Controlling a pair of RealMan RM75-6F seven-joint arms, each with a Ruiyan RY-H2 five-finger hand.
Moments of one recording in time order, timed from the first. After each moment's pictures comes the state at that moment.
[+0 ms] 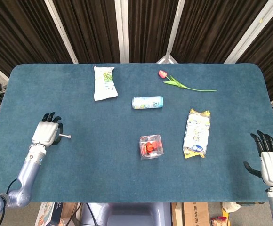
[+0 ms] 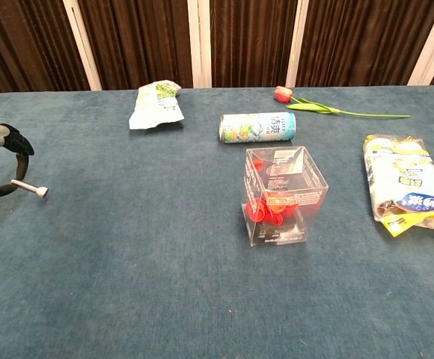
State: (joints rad) left arm -0.57 -1.46 -0.12 -1.38 1.01 1.02 0.49; right arm 0.08 -1.13 0.11 -1.61 -1.40 1.46 -0.10
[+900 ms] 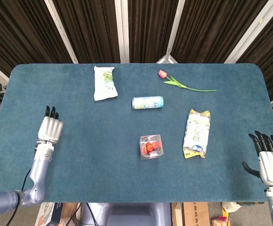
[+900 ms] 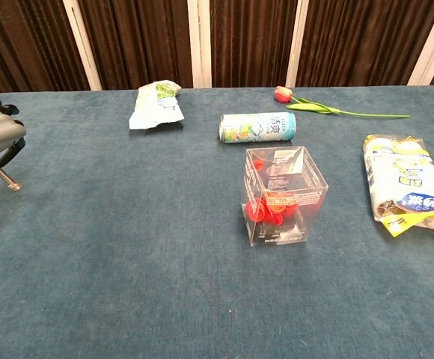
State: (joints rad) left arm -0.71 -1.51 -0.08 -1.48 0.73 1.23 1.33; right arm 0.09 -1.14 0.10 -1.61 -1.40 1.44 -0.09
